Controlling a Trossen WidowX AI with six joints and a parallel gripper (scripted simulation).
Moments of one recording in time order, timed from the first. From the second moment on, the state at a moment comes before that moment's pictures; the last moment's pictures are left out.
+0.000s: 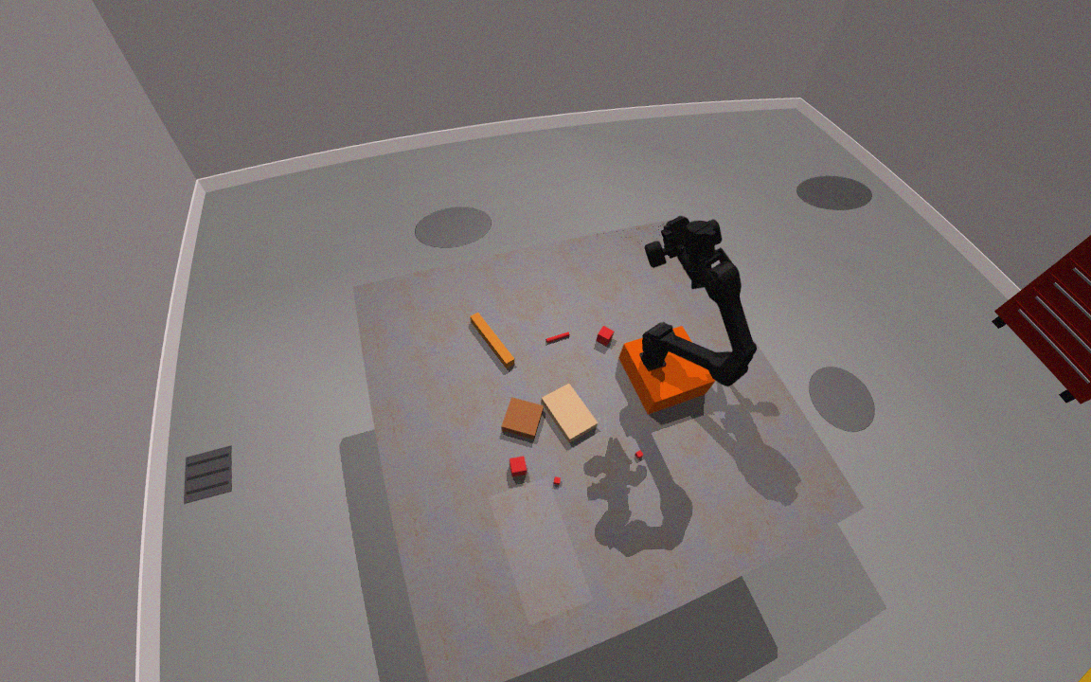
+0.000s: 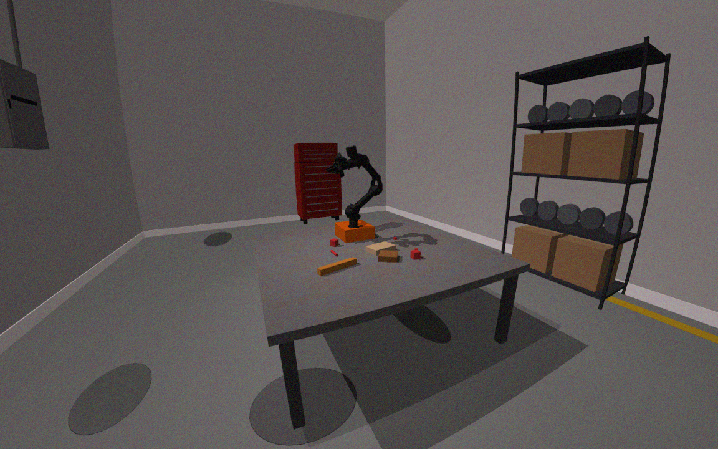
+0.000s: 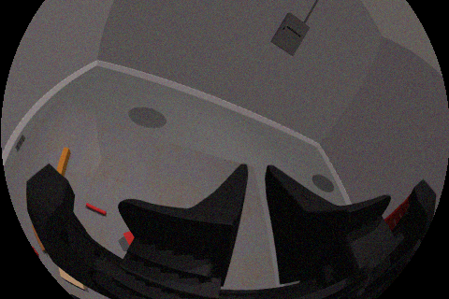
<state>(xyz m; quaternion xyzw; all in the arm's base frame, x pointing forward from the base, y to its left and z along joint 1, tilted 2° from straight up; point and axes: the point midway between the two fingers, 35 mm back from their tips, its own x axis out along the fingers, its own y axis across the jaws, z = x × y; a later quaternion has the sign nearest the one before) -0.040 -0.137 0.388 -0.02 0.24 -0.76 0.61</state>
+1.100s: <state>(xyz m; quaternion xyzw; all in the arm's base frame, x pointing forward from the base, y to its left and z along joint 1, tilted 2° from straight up) 0.255 -0.188 0.187 0.33 0.38 -0.44 0.74</state>
